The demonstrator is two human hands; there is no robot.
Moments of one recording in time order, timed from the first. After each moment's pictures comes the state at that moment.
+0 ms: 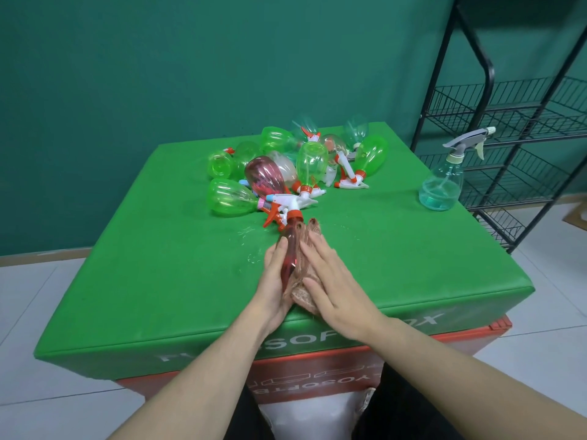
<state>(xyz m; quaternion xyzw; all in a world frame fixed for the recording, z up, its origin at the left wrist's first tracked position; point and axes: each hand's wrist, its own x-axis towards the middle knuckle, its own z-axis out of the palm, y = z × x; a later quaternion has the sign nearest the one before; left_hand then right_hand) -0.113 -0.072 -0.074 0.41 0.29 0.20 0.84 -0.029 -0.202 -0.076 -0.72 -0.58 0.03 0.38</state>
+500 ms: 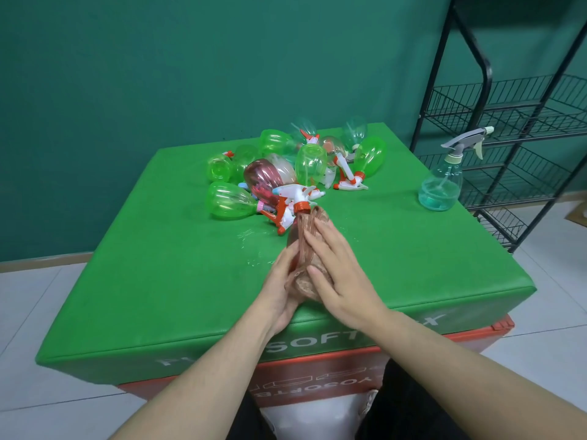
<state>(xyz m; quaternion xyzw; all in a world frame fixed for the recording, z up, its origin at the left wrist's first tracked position) -0.108 -0.080 -0.060 0.44 0.23 0.14 0.86 -0.020 -0.196 -0.057 -0.71 -0.56 -0.03 0.43</state>
